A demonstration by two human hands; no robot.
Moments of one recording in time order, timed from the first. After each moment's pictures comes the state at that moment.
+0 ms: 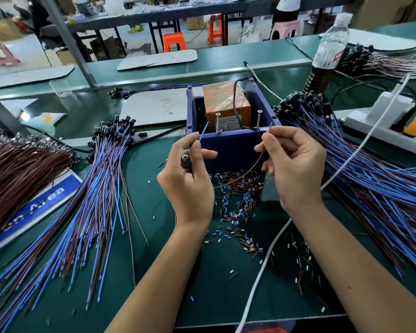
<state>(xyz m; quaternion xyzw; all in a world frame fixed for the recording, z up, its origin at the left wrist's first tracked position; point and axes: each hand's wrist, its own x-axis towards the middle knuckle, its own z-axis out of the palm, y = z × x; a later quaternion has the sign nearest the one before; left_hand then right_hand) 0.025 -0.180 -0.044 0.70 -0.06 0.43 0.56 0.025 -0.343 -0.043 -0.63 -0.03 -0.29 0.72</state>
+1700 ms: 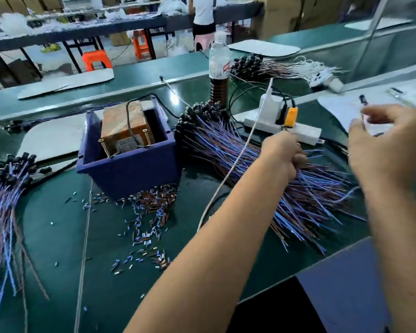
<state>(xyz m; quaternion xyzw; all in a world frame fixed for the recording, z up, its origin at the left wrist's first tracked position) 0.013 -0.479 0.010 0.48 0.05 -0.43 0.76 -0.088 -0.564 0.019 -0.75 0.36 -0.48 0.27</state>
